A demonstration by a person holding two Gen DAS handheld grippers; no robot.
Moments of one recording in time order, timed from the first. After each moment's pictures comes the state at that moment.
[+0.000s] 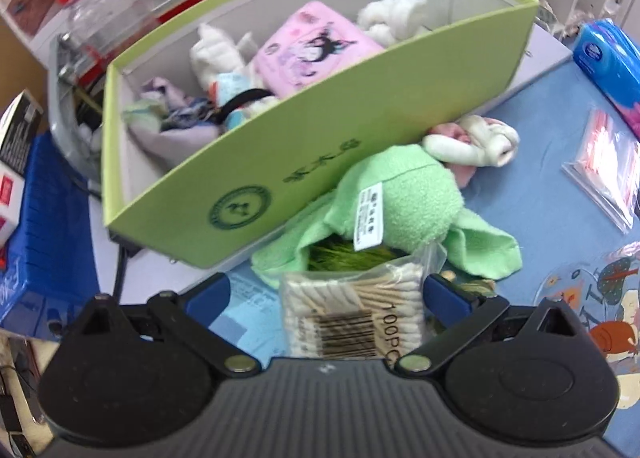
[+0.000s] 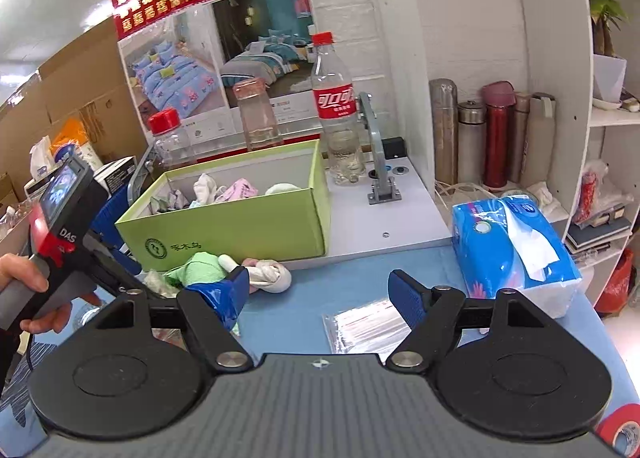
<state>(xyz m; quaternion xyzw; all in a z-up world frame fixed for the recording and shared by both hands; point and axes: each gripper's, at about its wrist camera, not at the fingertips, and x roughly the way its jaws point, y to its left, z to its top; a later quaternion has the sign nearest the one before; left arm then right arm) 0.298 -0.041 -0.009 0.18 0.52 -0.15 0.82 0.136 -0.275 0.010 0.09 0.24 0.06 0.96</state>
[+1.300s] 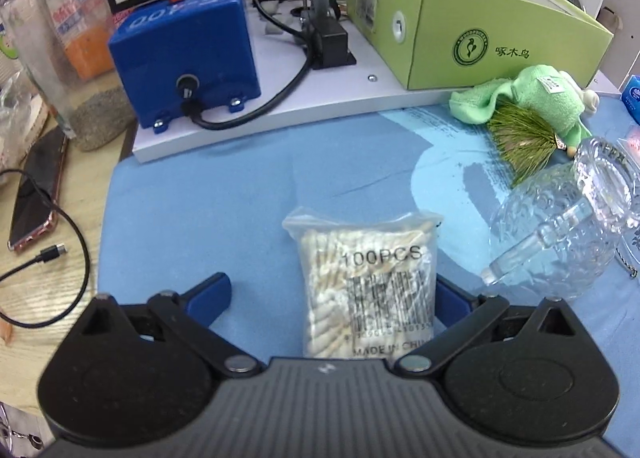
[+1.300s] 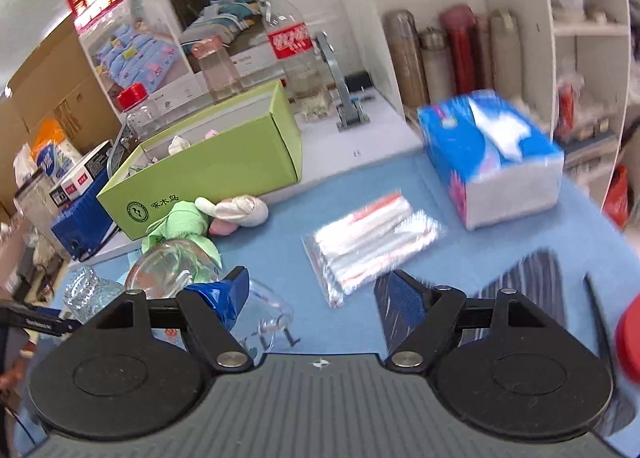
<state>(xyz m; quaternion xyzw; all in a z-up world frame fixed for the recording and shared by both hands) 0.192 0.141 -0.055 0.05 0.48 -0.08 0.87 0.114 -0.291 -0.046 0.20 0.31 0.04 0.93</state>
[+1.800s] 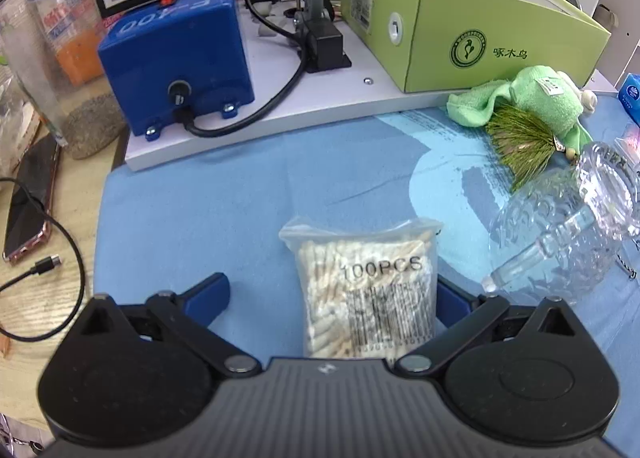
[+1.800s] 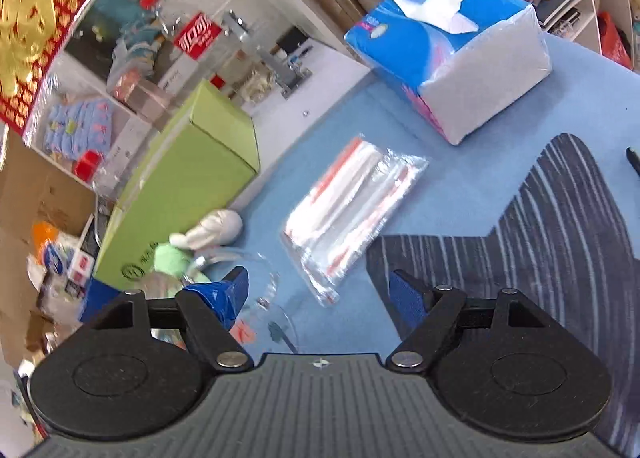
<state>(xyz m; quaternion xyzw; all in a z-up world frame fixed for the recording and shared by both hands) 0.200 0.139 -0.058 0.05 0.48 -0.09 0.87 0.140 -0.321 -0.071 0.34 0.35 0.03 0.87</state>
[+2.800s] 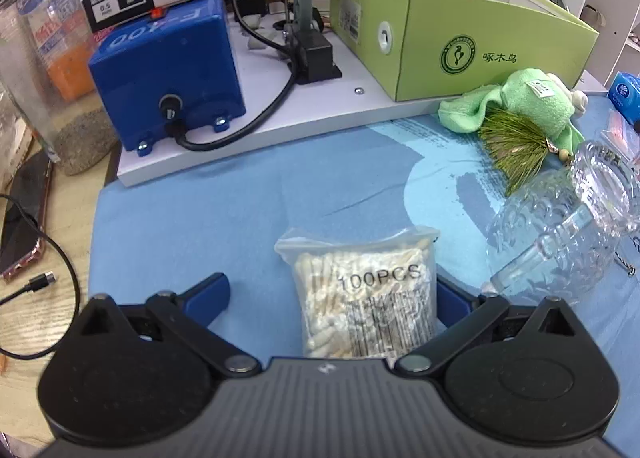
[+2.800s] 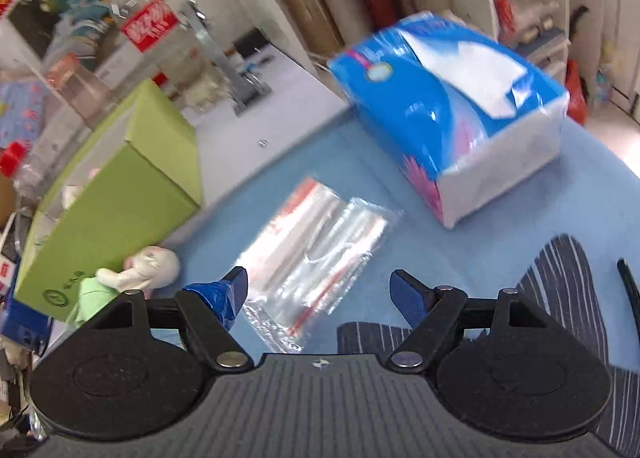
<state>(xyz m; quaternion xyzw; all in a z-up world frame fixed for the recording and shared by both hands) 0.195 0.138 -0.059 0.06 0.46 -0.11 0.88 0.203 -0.314 -0.065 0.26 0.38 -0.09 0.88</state>
